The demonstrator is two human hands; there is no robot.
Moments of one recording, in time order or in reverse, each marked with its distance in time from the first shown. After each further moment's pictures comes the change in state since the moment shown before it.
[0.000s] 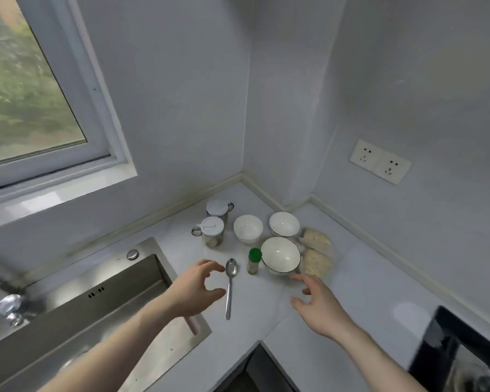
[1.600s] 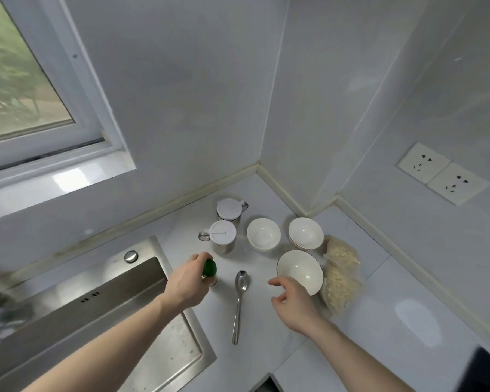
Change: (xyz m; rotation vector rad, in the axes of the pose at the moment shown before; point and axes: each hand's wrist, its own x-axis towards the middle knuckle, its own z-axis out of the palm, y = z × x) left_hand 0.121 -0.089 0.008 0.164 0.132 -0.202; right_hand 0.137 -0.025 0.068 -0.045 -0.154 0.029
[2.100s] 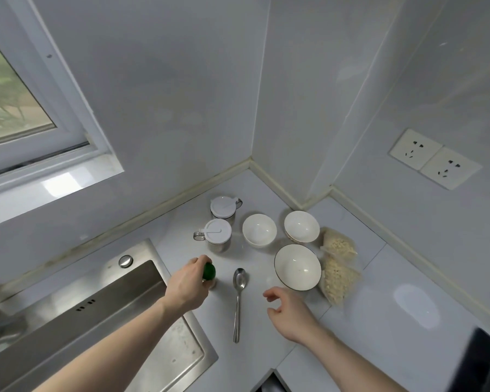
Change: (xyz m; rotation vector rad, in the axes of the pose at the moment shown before) left_hand 0.009 -0.004 0.016 0.077 -0.046 0.020; right_hand -0.007 0.022 0.027 -0.028 -0.057 0.037
